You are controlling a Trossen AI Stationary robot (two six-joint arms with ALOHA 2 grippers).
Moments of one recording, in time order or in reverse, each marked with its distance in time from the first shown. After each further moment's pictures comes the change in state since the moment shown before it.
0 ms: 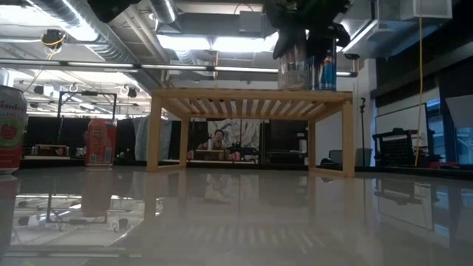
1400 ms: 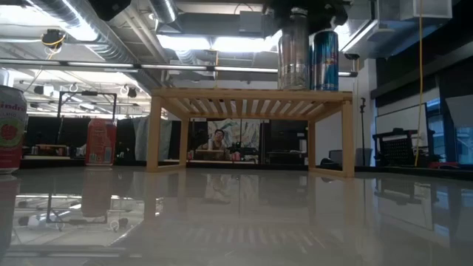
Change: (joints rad) left arm 0.000 0.000 0.000 0.023 0.016 -0.014; right arm -0.002 0.000 0.122 -0.008 0.123 -0.127
